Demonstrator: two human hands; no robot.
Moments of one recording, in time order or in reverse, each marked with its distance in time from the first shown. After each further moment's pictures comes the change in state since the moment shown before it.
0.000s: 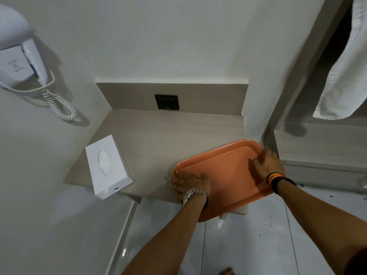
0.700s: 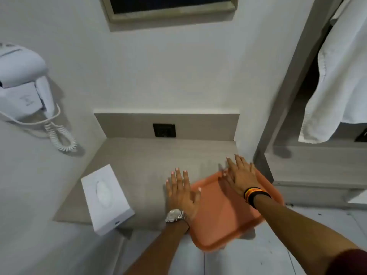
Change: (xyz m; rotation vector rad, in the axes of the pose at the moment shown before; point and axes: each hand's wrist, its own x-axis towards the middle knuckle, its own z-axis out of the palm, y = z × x) left_hand 0.052 -0.028 -0.060 0.418 0.322 0.878; right_hand -0.030 -0.096 0.009 -0.383 0.126 -0.418
